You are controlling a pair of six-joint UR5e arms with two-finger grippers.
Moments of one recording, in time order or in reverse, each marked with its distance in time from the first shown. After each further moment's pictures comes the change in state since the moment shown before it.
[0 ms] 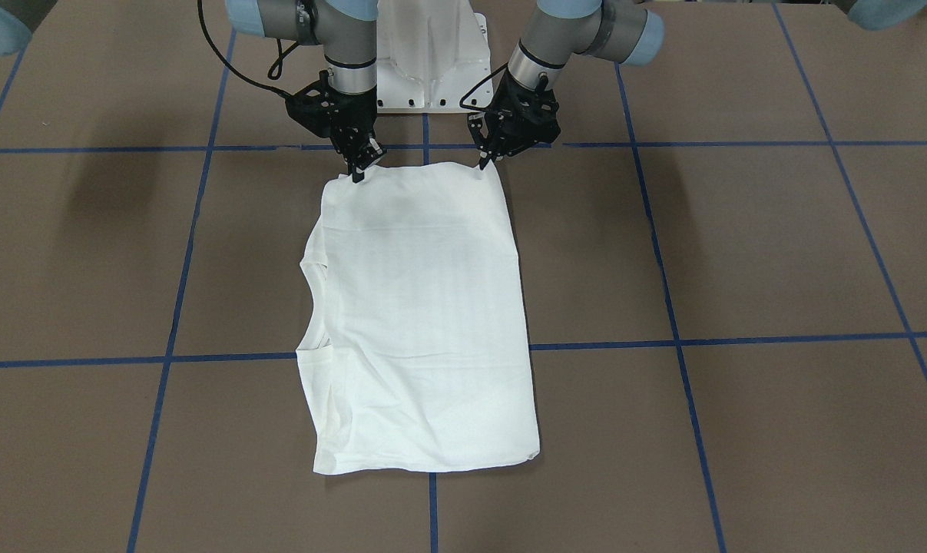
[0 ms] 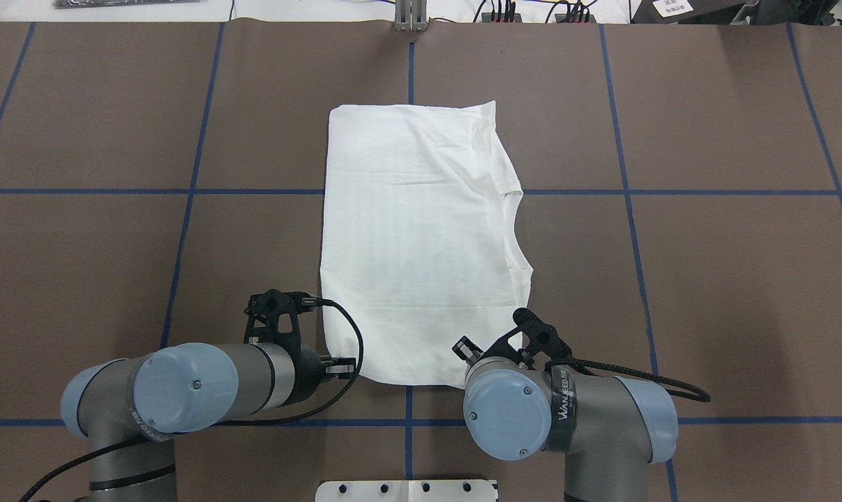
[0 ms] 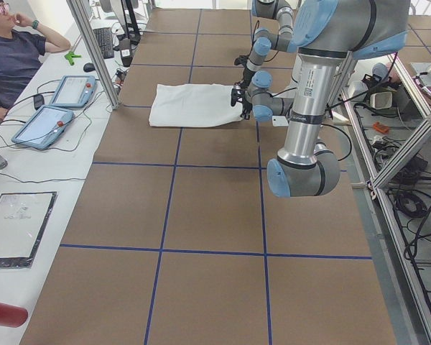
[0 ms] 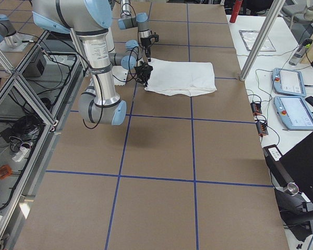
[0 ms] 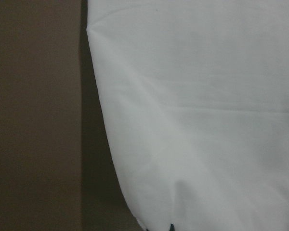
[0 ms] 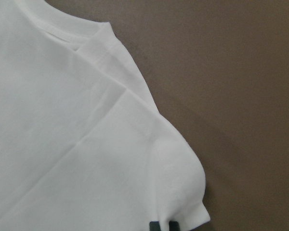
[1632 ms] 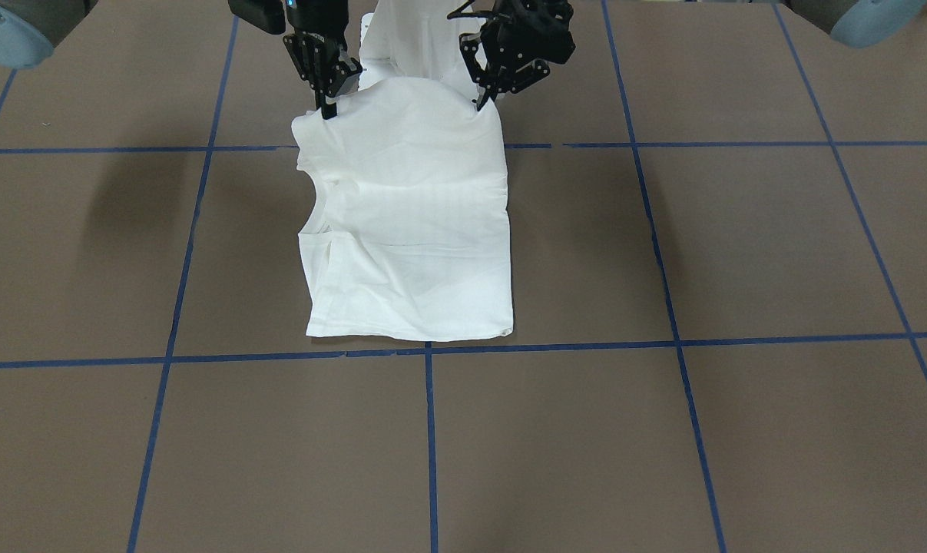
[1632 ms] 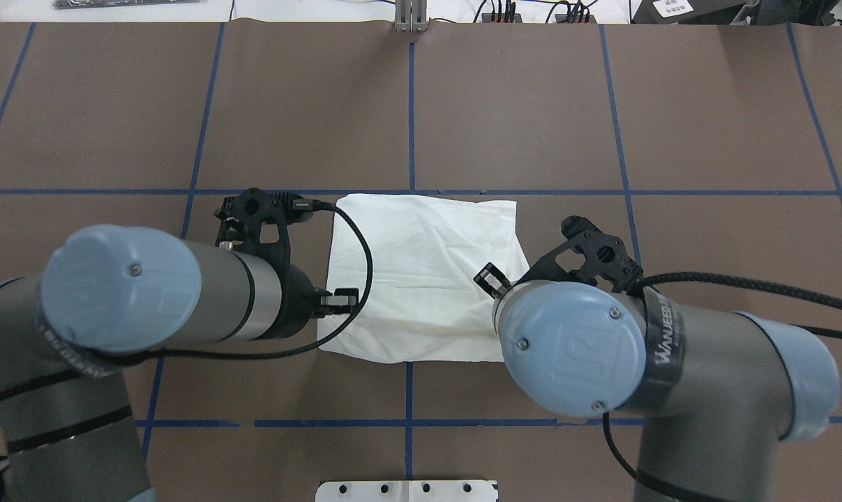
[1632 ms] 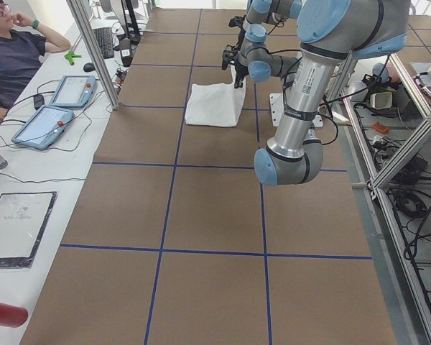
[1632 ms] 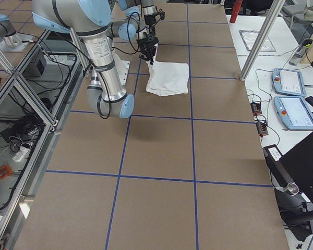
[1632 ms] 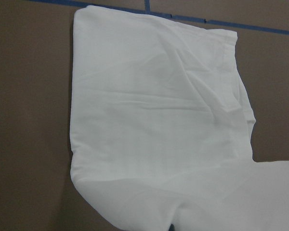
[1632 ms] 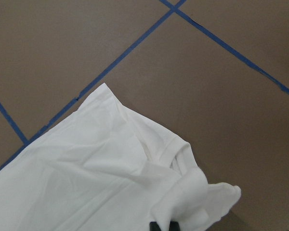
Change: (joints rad) left arm -0.191 -0.193 -0.223 0.487 -0.123 0.125; right arm 0.145 0.143 0.286 -0.429 0.023 -0.115
